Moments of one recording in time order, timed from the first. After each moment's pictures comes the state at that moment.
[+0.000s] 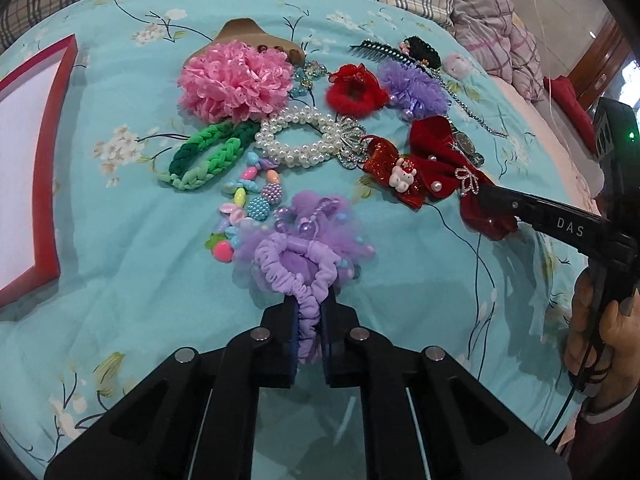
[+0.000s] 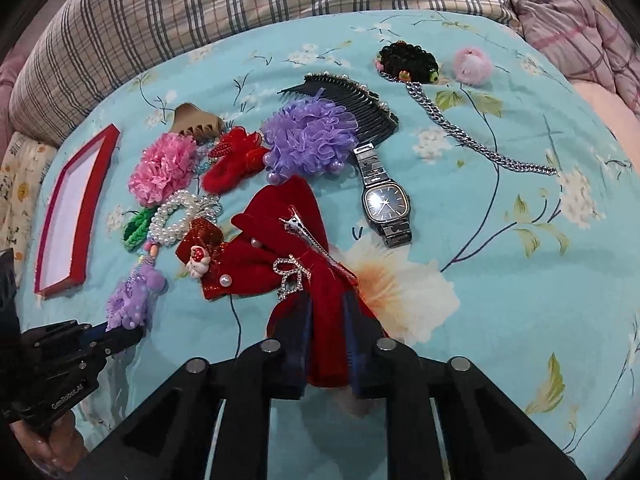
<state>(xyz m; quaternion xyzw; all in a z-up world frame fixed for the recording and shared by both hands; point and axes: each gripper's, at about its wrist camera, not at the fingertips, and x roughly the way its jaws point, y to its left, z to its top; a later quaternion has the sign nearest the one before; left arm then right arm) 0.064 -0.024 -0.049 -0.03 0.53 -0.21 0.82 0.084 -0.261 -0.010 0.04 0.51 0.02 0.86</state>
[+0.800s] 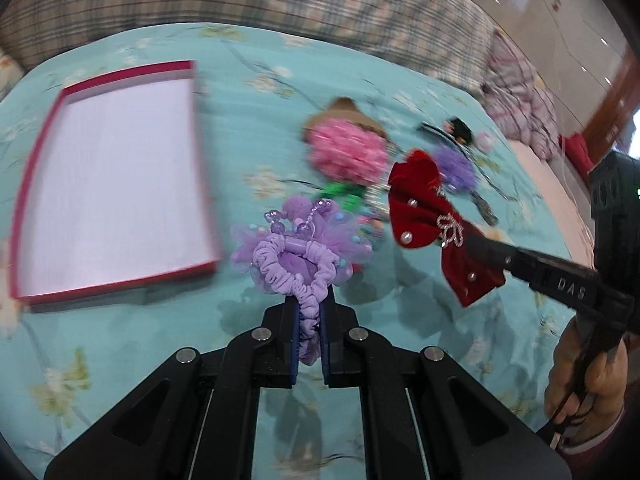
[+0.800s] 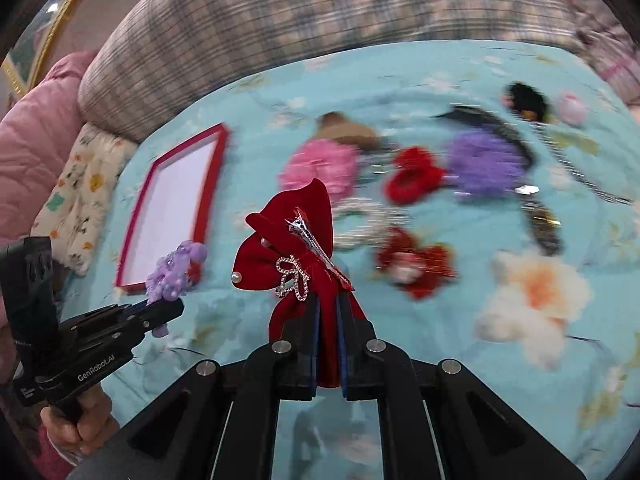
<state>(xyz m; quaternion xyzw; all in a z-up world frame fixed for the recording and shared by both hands) 0.051 0.085 0.000 -0.07 0.48 -0.14 0.86 0.069 -0.135 0.007 0.07 0.48 0.15 0.86</state>
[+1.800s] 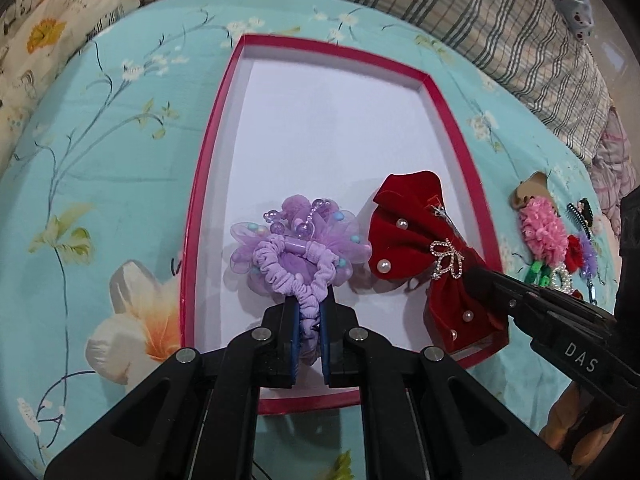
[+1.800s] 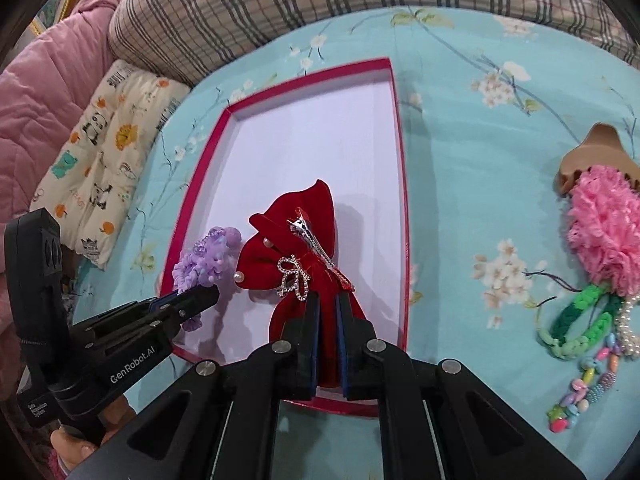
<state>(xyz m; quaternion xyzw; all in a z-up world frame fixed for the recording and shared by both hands) 0.119 0.252 -0.049 -0.11 0.51 0.01 0.85 0.149 0.075 -0.053 0.03 0.52 0.22 0.82</state>
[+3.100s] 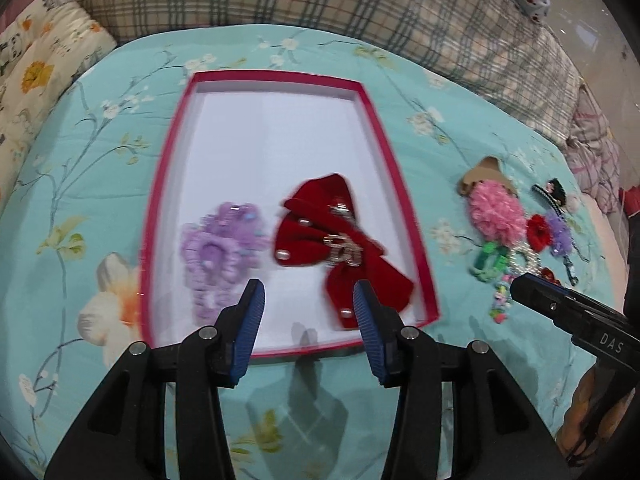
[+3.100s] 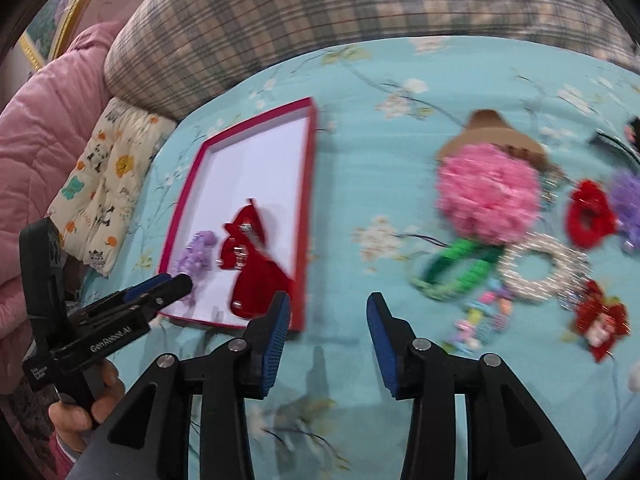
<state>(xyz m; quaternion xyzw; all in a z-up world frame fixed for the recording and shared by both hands) 0.092 0.201 -0.011 -0.09 0.47 -0.03 0.88 0.105 -0.030 -0.010 0.07 0.49 0.18 0.85</state>
